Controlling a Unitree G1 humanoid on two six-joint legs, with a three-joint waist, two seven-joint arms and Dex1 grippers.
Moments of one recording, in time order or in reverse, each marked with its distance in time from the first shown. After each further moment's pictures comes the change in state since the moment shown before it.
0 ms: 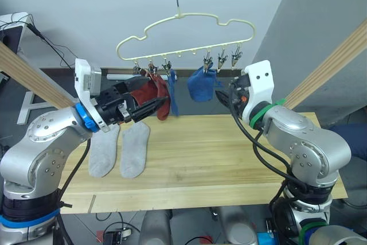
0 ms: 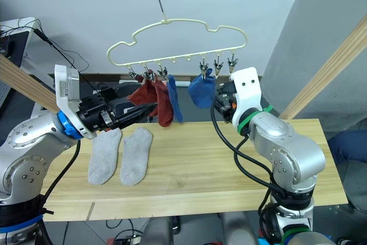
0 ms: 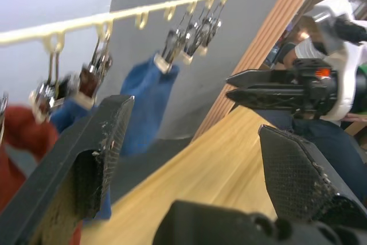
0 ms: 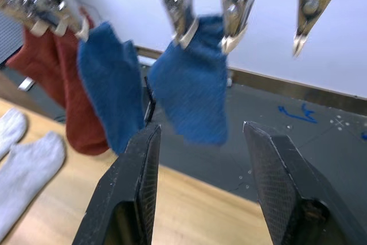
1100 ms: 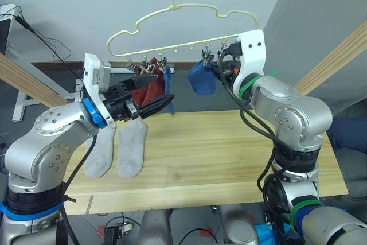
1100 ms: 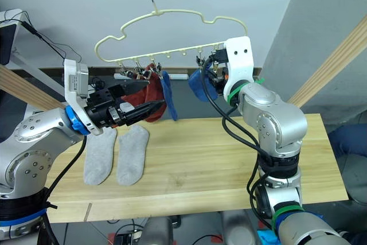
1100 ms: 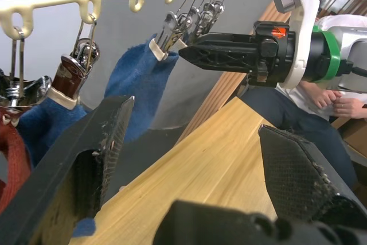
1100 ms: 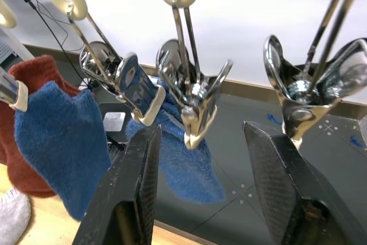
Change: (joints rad) left arm -0.058 -0.004 -0.039 -0.018 -0.027 0.060 0.057; right arm -0.231 0.036 0.001 0.303 -0.077 -0.130 -0.021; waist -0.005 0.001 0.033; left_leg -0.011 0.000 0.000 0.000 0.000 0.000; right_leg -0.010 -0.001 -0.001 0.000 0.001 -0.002
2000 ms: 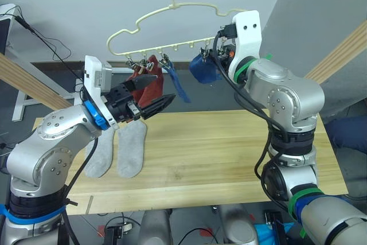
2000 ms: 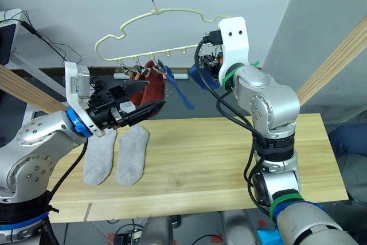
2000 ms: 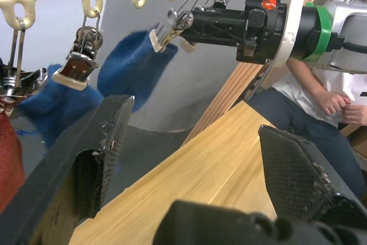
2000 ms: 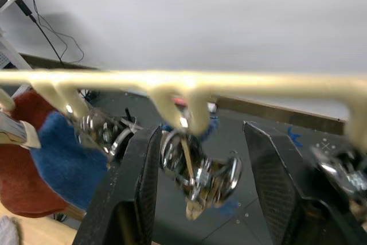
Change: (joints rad) left arm 0.022 -0.016 0.000 -0.031 -0.003 0.003 0.056; right arm -0.120 0.003 0.010 0.158 -0.034 -0.098 0.005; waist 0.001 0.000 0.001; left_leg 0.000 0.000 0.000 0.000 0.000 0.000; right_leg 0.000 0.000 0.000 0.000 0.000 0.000
